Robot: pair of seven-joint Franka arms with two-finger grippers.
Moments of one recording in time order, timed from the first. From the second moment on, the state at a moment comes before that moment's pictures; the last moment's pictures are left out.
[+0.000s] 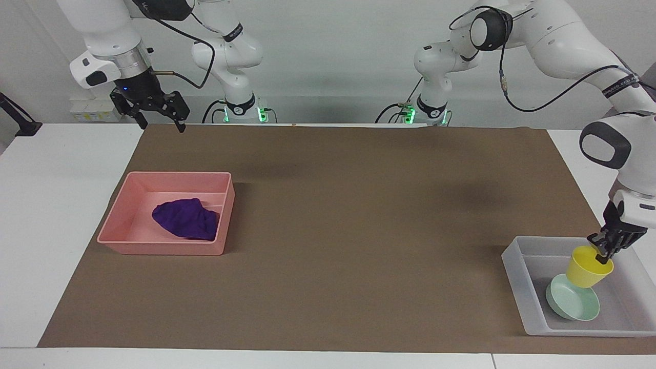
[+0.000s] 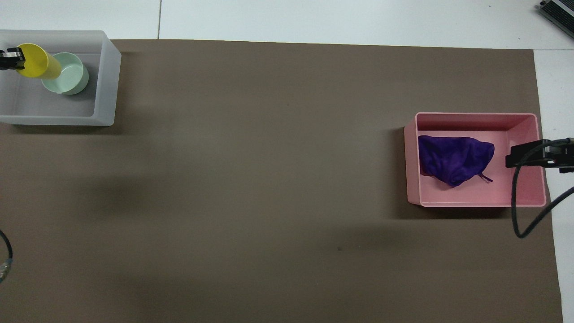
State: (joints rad) left arm 0.15 0.52 0.05 -1.35 0.01 2.25 -0.01; right arm 0.10 -0.10 -0.14 -1.66 -0.02 1.56 0.08
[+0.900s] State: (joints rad) left arm 0.17 0.56 0.05 -1.45 -0.08 2.40 -0.01; right arm 0.10 -0.10 -0.14 -1.67 -0.02 1.56 0.08
